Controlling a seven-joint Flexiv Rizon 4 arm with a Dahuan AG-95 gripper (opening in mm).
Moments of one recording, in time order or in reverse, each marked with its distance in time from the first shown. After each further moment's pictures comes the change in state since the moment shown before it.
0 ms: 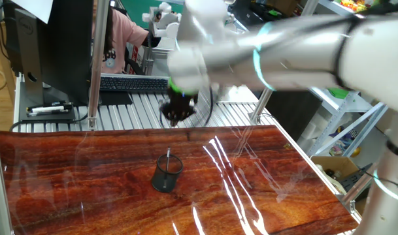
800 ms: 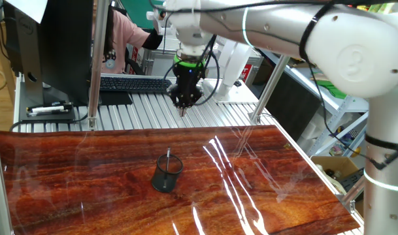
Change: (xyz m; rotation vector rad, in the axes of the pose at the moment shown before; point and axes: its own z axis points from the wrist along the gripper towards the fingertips) arm -0.018 -0.028 -0.028 0.034 0.247 -0.143
